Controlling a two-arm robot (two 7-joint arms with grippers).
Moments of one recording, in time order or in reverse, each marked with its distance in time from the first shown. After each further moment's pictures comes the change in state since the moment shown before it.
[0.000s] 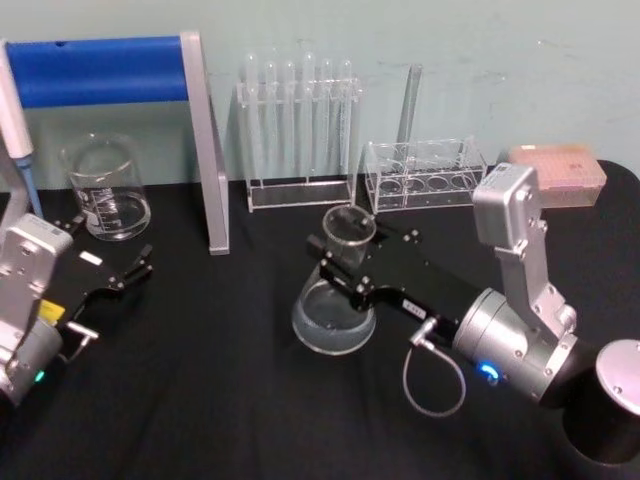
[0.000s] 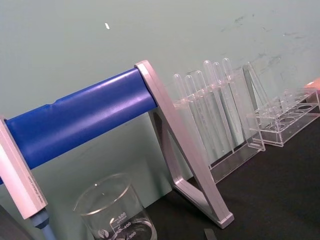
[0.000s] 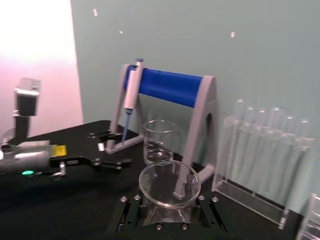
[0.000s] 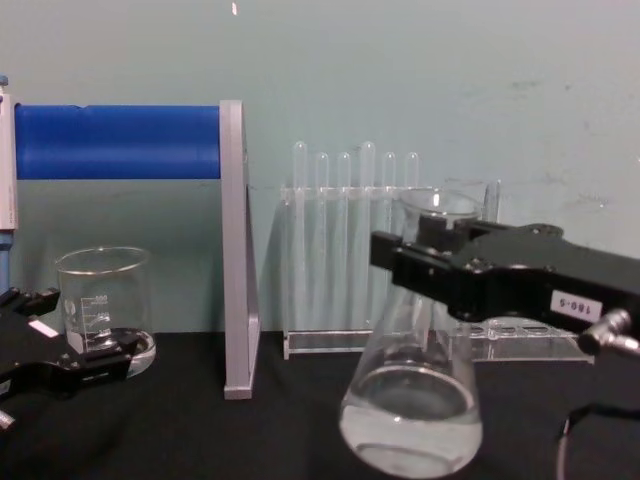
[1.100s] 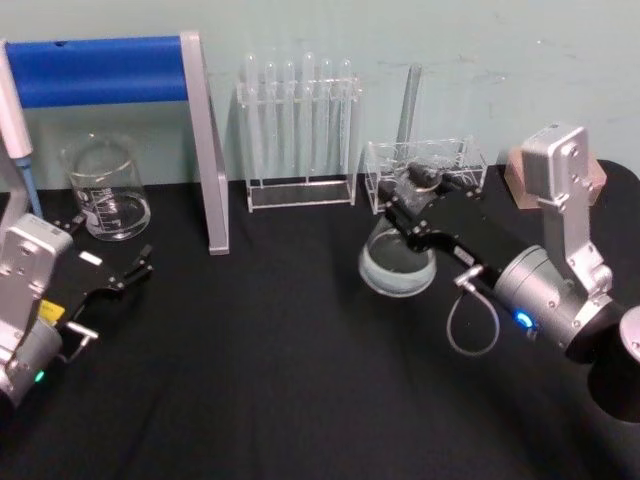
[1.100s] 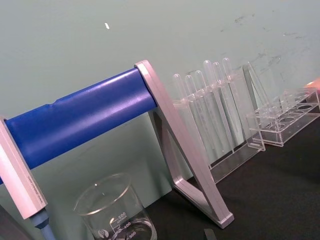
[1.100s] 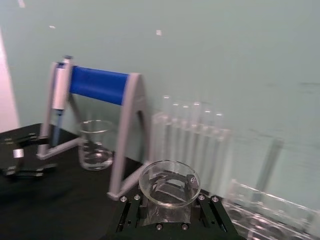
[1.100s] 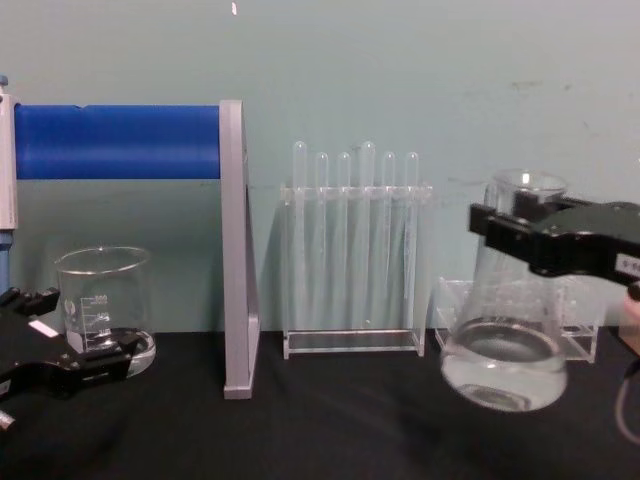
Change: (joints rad) left arm 0.000 0.000 0.000 0.000 0.000 0.000 0.000; right arm 0.062 -0.009 0.074 0.102 -0.014 -0.018 -0.109
